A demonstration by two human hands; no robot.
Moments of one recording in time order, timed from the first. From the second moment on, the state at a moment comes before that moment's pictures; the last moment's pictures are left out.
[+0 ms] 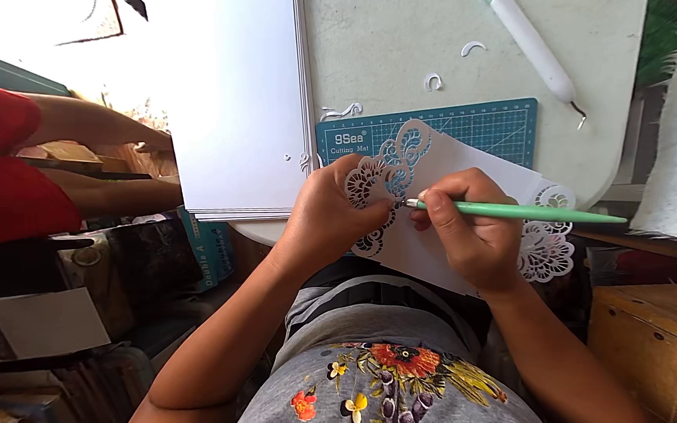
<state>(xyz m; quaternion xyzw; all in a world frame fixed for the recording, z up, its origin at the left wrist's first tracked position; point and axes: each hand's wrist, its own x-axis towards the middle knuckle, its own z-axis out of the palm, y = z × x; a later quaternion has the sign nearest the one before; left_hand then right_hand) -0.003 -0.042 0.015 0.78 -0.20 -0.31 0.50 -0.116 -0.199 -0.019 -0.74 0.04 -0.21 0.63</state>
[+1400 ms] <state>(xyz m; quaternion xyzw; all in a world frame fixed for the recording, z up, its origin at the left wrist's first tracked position) -0.004 -0.042 0.014 0.78 -0.20 -0.31 0.51 -0.119 -0.201 -0.024 -0.77 0.01 -0.21 0.61</state>
